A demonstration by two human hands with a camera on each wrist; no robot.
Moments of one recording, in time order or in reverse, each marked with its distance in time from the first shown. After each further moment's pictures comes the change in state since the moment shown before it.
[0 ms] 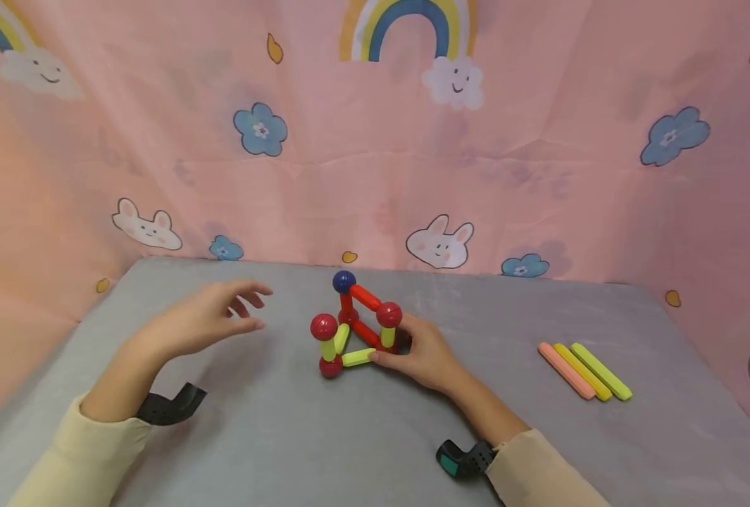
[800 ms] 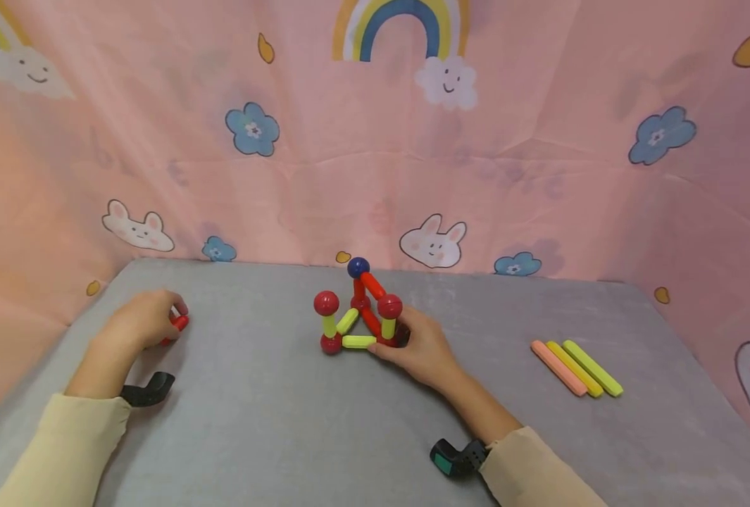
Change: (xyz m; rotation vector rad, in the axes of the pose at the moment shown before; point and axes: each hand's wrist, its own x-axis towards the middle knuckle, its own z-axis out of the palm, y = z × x) left_hand -0.006 -0.094 -0.012 0.246 0.039 -0.382; right_hand 0.001 -0.004 -0.002 -0.089 0.112 0.091
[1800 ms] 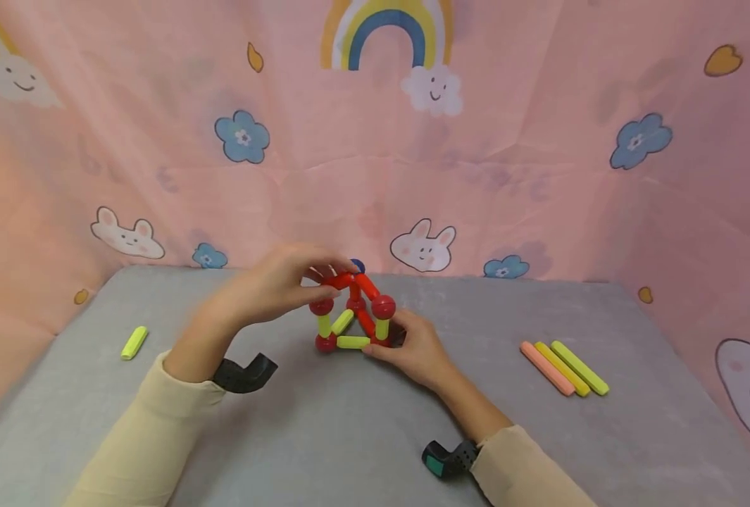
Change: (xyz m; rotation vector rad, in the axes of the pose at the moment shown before) left_hand -0.004 0.200 -0.029 -0.323 0.106 0.827; right_hand 0.002 0.012 -0.004 0.119 -0.033 0.042
